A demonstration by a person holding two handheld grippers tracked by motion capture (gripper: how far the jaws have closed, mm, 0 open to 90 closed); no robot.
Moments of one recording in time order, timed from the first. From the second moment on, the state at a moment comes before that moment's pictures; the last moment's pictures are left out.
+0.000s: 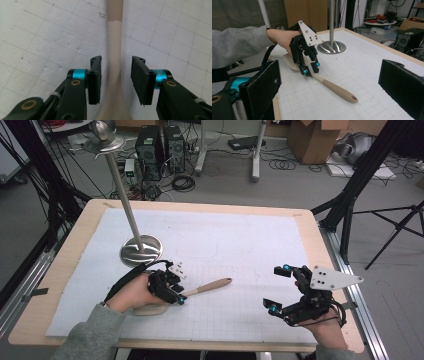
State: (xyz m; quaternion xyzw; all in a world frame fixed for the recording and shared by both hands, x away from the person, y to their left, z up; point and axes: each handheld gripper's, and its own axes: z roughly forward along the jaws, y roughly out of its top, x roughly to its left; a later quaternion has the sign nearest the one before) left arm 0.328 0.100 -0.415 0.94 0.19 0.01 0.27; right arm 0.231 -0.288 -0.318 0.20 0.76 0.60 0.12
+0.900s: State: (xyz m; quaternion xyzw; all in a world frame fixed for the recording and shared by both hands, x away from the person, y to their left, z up) left arm 0.324 0.096 -0.417 0.95 0.17 0.03 0.26; right arm 0.230 -0.287 -0.318 0.20 0.76 0.60 0.12
